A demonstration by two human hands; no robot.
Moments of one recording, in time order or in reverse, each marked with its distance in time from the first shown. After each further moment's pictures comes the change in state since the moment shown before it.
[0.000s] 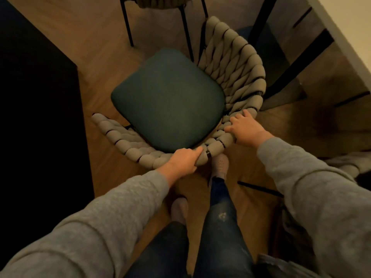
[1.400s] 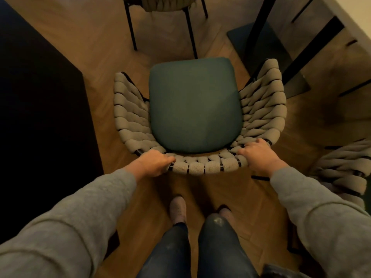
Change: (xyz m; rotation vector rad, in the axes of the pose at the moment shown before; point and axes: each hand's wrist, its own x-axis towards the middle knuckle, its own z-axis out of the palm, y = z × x) left_hand -0.100 -0.163 -0.004 0.397 -0.183 0.224; right_hand -0.035 -0.117 0.019 0.224 -0.053 0.123
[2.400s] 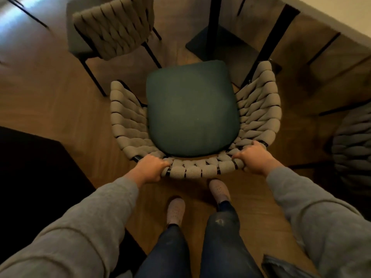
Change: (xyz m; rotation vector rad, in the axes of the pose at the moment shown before) left_hand 0.070 -0.221 -0.077 0.193 0.059 0.193; right_hand 0.112 -0.047 -0.100 0.277 -0.093 0.278
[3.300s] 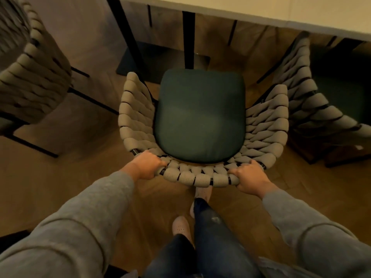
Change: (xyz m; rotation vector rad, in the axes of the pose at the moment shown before) left_hand 0.119 0.017 -0.088 0.460 -0.115 0.484; right_hand -0.087 -0.037 0.080 0.433 0.011 0.477
